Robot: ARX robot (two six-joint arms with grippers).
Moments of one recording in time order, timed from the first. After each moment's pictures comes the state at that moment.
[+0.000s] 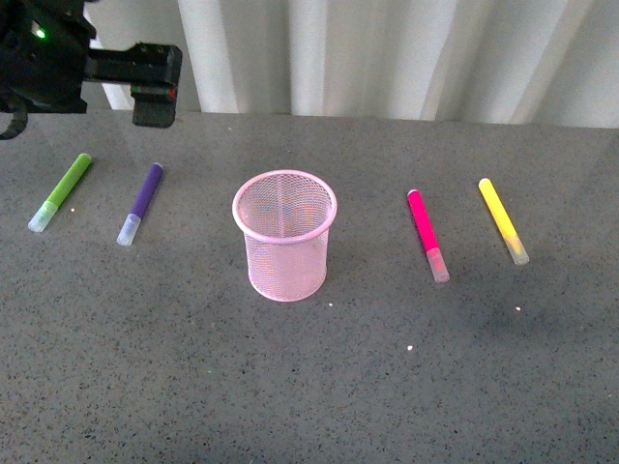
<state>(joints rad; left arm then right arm) -0.13 1.93 1.14 0.00 -0.04 0.05 0.00 0.00 0.02 0.00 0.00 0.00</state>
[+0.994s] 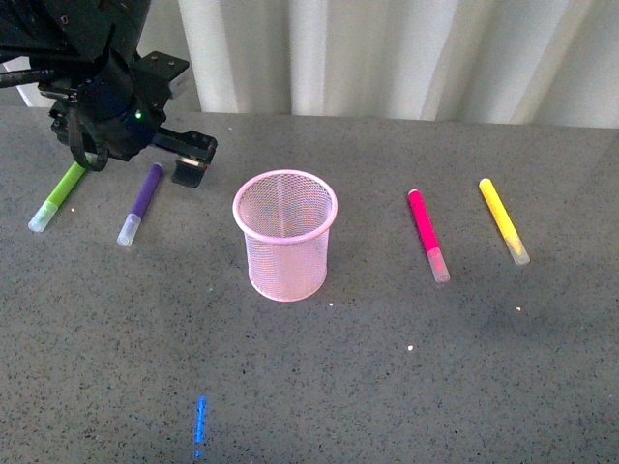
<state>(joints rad) -0.12 2.39 1.61 -0.23 -0.13 0.22 0.00 0.00 0.02 0.00 0.00 0.00</state>
